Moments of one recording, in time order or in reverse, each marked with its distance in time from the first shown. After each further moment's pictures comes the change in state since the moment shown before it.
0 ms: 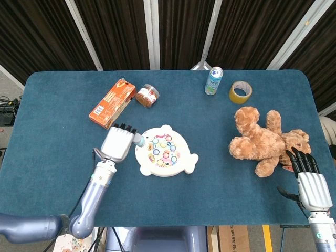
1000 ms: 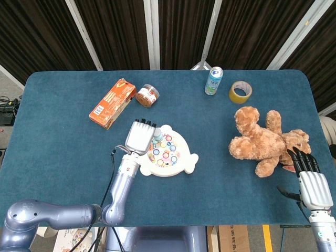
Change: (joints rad) left arm -0.206 -0.219 -0.076 0.274 -0.161 -0.001 0.030; right arm 0.004 0.016 0.007 -0.022 0.032 -0.026 0.035
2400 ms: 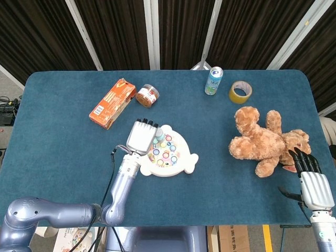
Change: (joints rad) left arm -0.033 0.031 0.036 -0.040 -0.006 0.023 -0.028; right arm -0.003 0.008 -0.001 -0.005 0.010 -0.005 0.006
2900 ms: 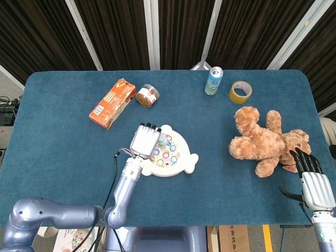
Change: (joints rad) left arm -0.016 -0.031 0.030 0.034 -0.019 -0.004 0.006; right arm -0.001 0.004 -0.001 0.005 0.000 -0.003 0.012
